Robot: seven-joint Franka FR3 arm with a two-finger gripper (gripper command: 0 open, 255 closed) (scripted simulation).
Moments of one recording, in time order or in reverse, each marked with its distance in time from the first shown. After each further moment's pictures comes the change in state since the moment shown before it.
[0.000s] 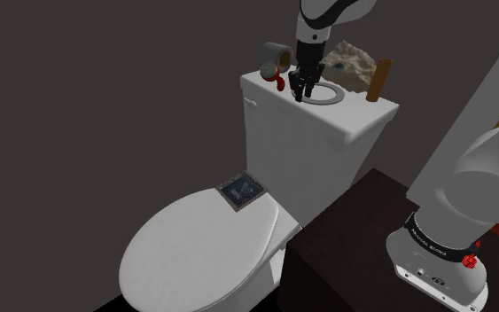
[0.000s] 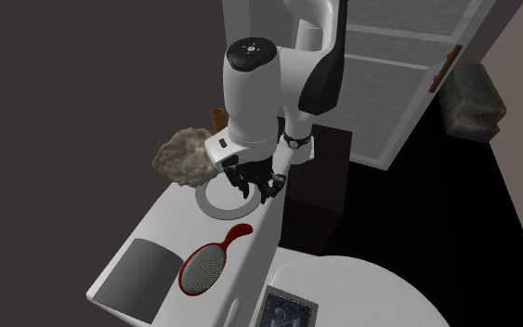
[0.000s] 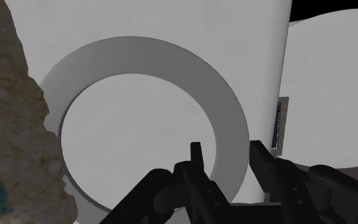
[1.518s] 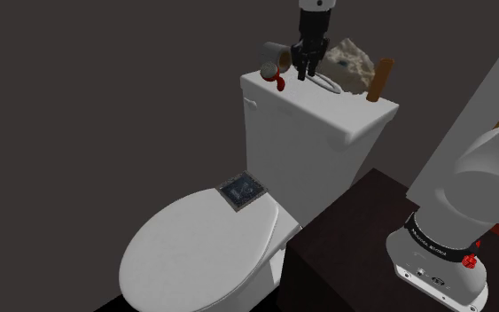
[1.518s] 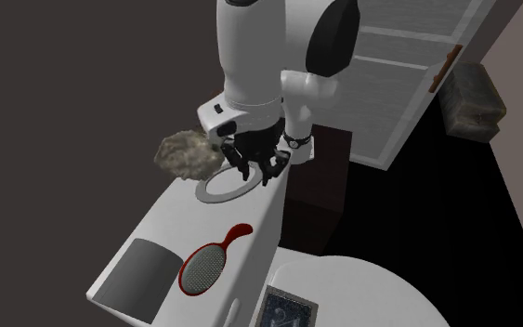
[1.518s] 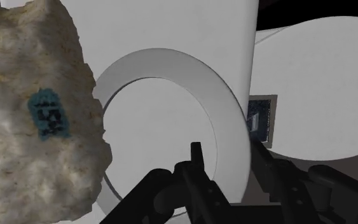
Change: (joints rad) arm 0.002 -0.031 0.002 0.156 0.003 -0.197 0.001
